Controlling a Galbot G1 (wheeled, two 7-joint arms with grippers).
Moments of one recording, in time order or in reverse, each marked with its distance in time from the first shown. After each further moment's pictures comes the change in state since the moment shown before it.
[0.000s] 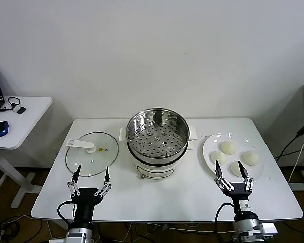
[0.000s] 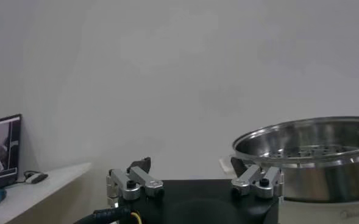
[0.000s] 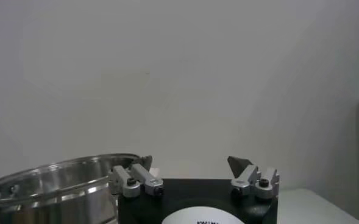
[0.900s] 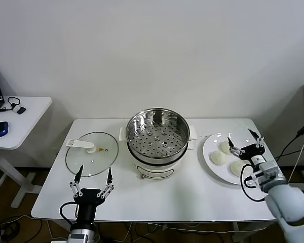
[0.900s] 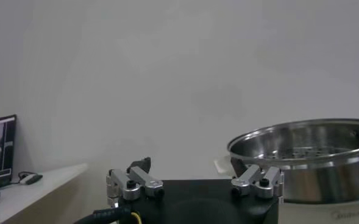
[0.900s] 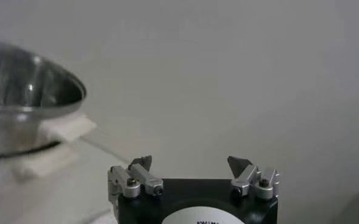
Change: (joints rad) left arm 0.006 0.000 0.017 0.000 0.006 -0.009 -0.003; right arm 0.381 -0.404 0.041 -0.163 -0.248 -0.524 -0.170
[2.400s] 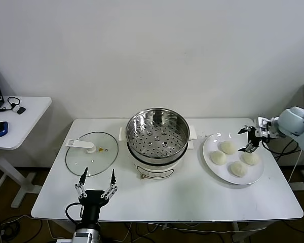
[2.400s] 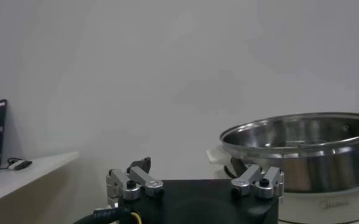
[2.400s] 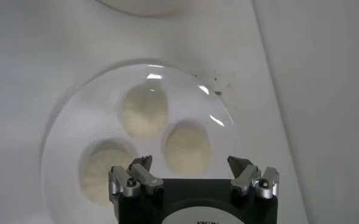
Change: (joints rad) left arm -0.025 0.000 0.012 0.059 -0.029 -0.013 -0.003; right arm 1.466 -0.268 -1.541 -0.801 0.045 0.165 -0.878
